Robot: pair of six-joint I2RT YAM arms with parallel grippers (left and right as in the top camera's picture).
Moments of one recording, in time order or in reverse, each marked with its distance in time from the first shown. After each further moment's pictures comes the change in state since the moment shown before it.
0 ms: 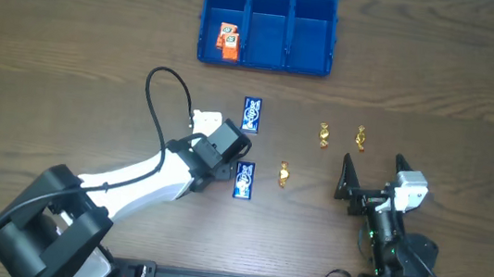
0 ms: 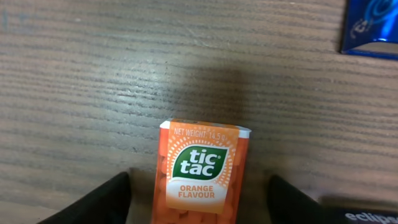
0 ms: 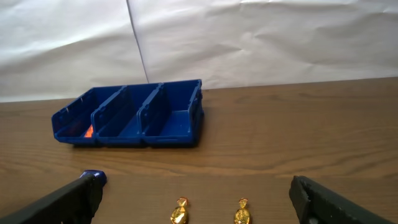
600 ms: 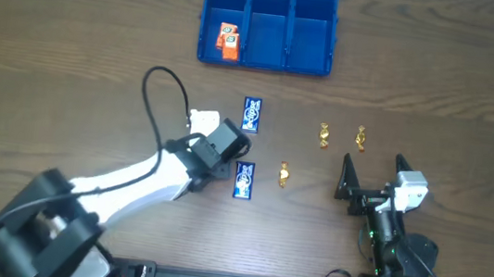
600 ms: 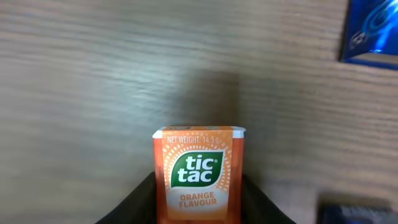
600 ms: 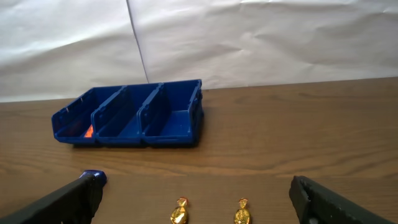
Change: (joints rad) left arm 0.001 -0.044 0.012 -0.053 -0.024 -0.023; right arm 0.000 0.000 0.000 0.000 0.000 0.000
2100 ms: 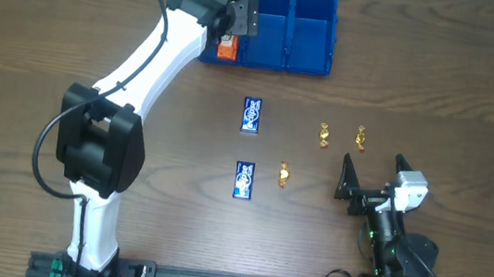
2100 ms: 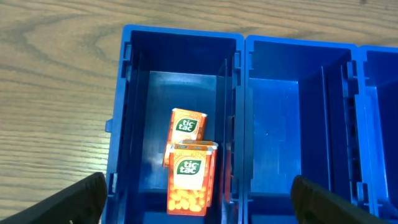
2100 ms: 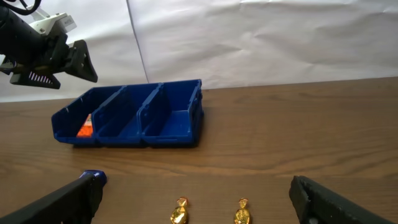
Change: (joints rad) left arm 0.344 0.559 1.135 -0.264 0.110 0.402; right arm 0.000 0.000 0.000 0.000 0.000 0.000
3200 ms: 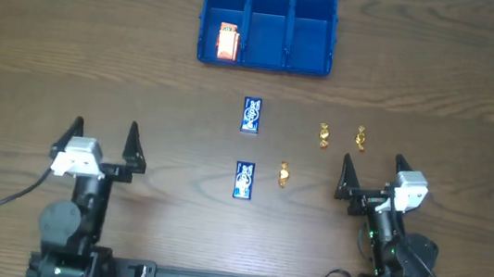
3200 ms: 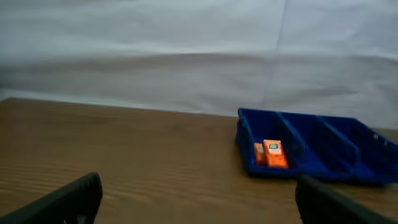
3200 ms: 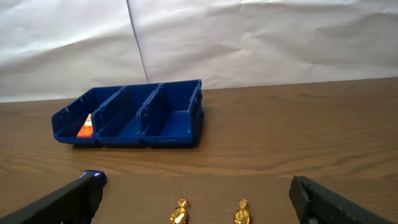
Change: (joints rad) left arm 0.304 -2.113 -1.890 0.754 0.112 0.294; right arm 0.000 -0.001 0.000 0.000 0.000 0.000
